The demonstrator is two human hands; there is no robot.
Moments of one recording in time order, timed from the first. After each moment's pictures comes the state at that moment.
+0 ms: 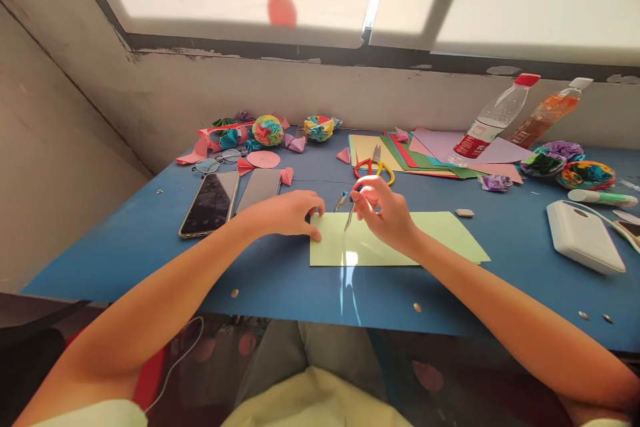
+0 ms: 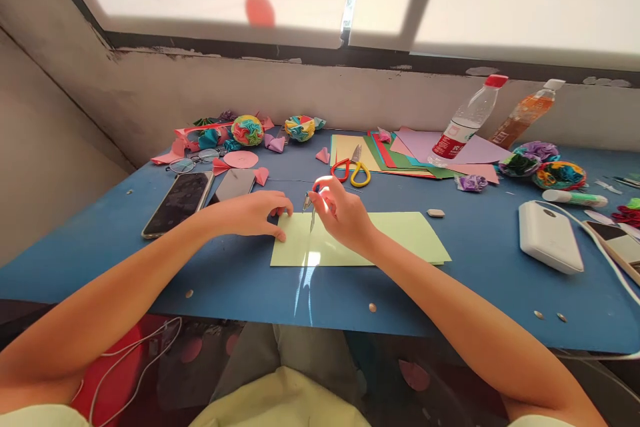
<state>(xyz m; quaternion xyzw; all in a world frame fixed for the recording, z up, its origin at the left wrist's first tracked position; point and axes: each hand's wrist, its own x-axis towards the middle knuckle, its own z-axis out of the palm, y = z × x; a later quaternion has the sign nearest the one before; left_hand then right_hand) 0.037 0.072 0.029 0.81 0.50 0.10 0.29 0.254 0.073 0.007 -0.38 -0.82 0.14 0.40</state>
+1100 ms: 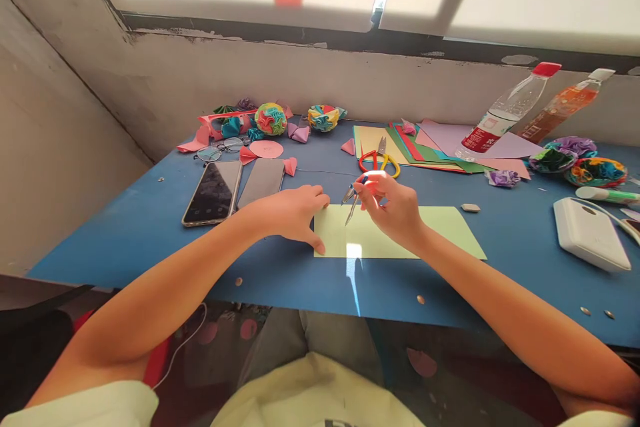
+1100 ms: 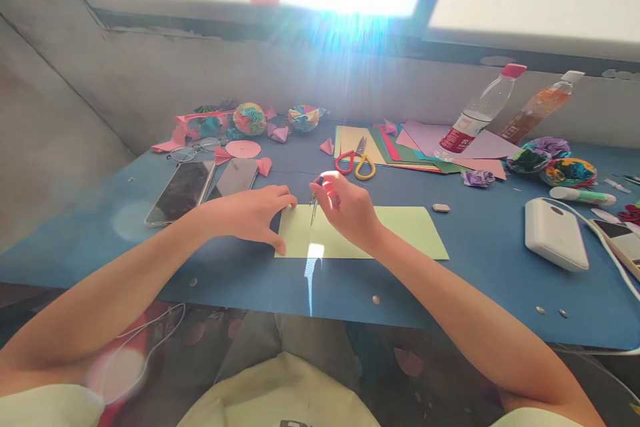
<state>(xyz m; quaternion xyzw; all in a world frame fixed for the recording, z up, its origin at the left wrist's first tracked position) 0.047 0.049 0.052 0.84 0.50 -0.10 0.18 0.250 0.073 0.005 -0.37 -0.81 0.02 0.46</state>
